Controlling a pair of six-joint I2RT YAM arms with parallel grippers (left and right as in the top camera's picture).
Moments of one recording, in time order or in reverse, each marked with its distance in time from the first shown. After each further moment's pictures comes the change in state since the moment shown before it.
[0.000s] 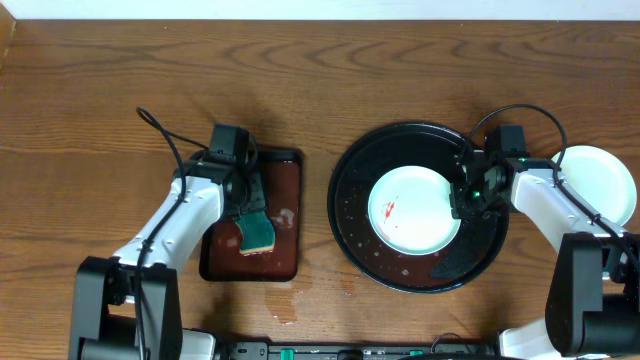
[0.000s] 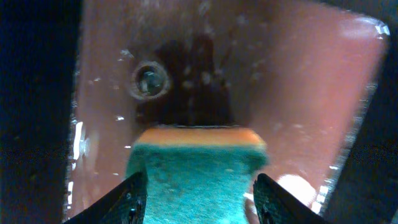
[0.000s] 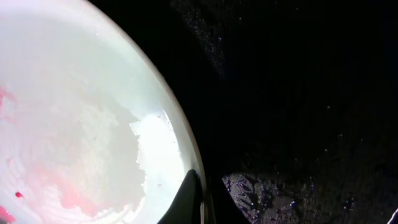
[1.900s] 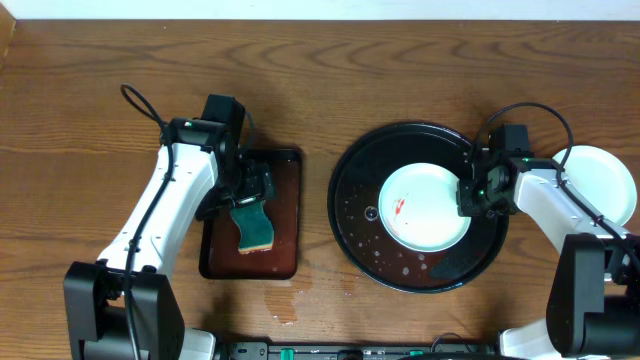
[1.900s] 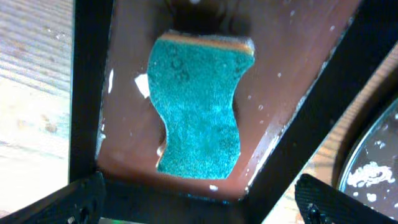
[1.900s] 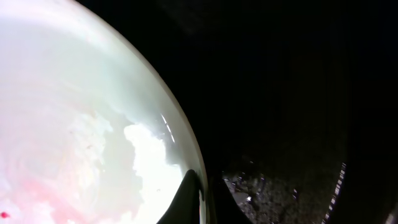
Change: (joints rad) left arm 0.005 0.029 0.331 -0.533 0.068 -0.070; right arm -0.016 -0.004 0.000 0.018 0.075 0.022
